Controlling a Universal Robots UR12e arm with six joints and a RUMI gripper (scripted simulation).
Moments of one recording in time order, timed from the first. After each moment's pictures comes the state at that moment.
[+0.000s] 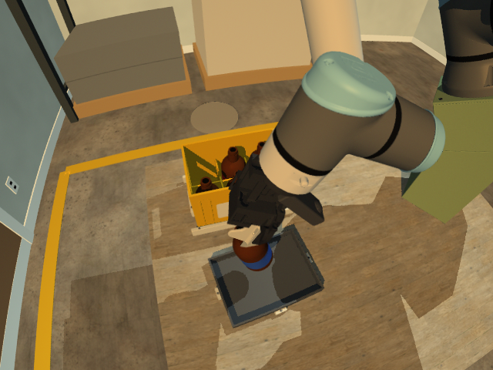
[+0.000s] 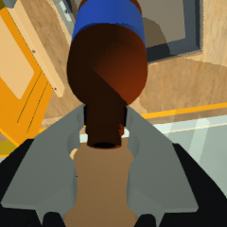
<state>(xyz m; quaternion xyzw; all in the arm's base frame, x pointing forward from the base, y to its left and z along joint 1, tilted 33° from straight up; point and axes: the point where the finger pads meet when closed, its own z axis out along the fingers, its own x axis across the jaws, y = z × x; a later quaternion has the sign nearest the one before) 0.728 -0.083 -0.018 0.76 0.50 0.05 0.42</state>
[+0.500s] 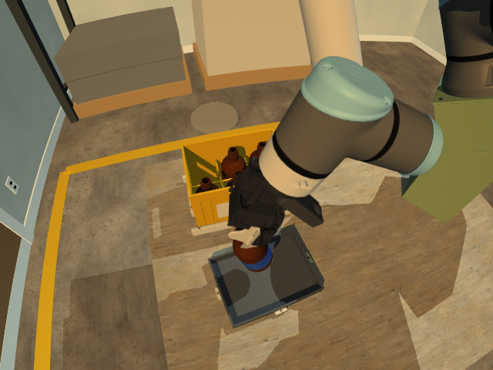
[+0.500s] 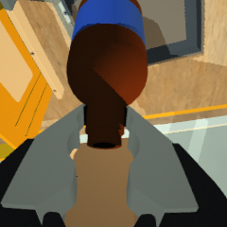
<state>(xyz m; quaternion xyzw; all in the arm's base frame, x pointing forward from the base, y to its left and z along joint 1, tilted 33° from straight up) 0.730 -0.086 -0.023 0.76 0.50 0.05 0.42</state>
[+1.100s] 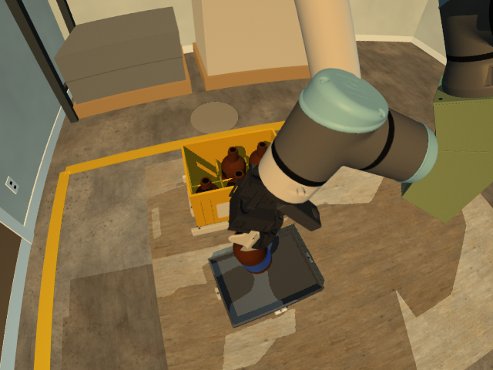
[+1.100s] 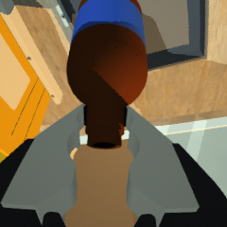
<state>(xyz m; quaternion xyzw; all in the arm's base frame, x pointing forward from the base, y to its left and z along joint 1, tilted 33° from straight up) 0.733 -0.094 -0.036 0.76 0.50 0.05 0.42</state>
